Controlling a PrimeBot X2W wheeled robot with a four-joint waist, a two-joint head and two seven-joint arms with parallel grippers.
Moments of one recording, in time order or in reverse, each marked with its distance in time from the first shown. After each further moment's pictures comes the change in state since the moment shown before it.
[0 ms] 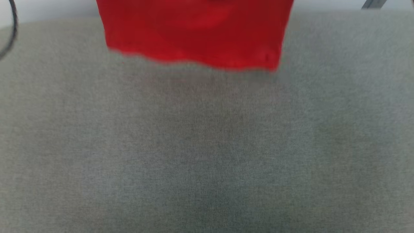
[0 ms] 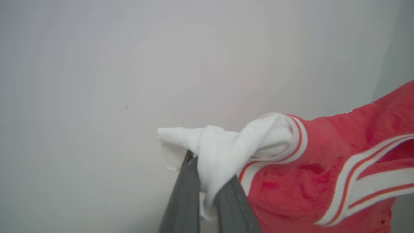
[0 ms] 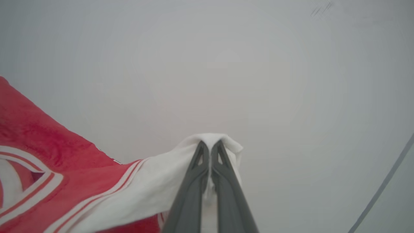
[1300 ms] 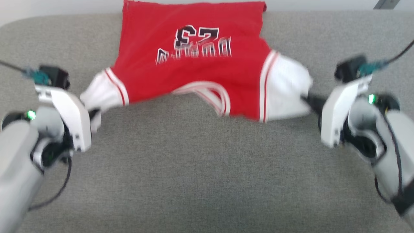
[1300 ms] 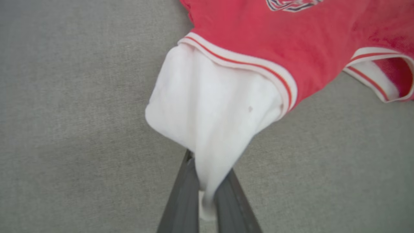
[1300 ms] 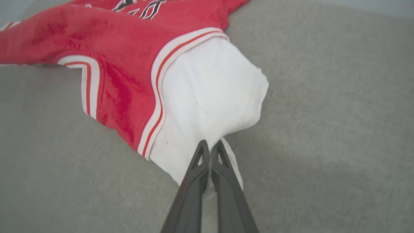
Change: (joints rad) left arm 0.550 0.096 -0.264 0.037 -0.334 0.044 -0.009; right arm 0.550 -0.076 0.168 0.008 0.347 0.000 0.307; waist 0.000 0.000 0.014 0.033
